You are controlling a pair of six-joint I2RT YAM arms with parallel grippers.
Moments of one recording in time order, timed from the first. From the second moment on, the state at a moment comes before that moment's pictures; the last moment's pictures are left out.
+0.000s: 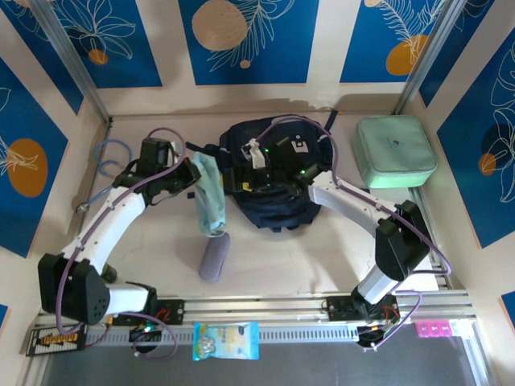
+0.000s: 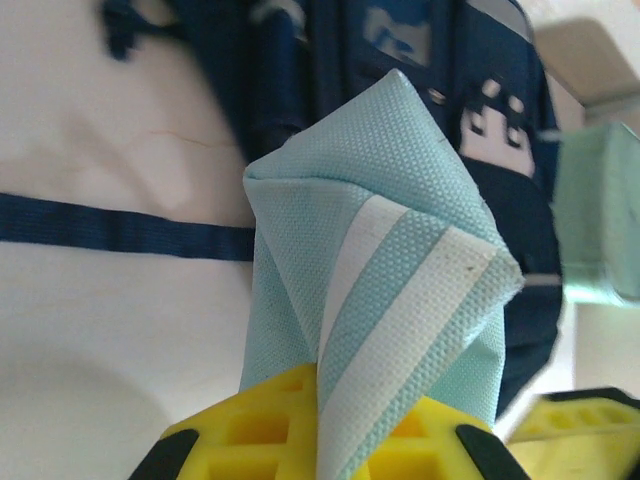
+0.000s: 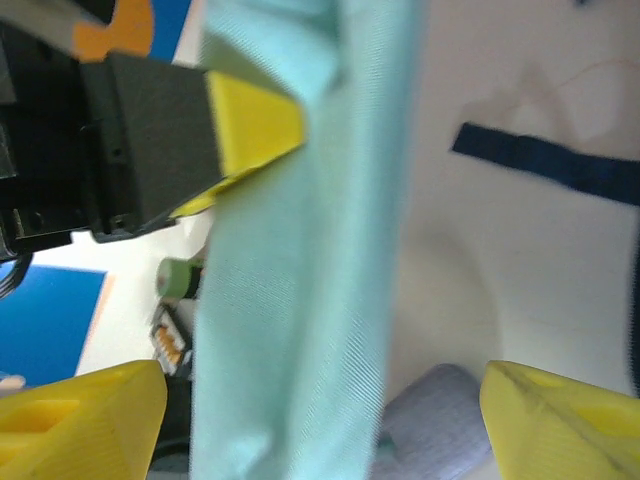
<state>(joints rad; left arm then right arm) -0.28 1.31 1.08 -0.54 0.34 -0.73 0.69 1.63 1.27 -0.26 -0.60 0.66</state>
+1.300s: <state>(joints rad) -0.39 1.39 1.20 -0.48 0.32 -0.64 0.49 1.37 0.98 -0.21 -0.44 0.77</state>
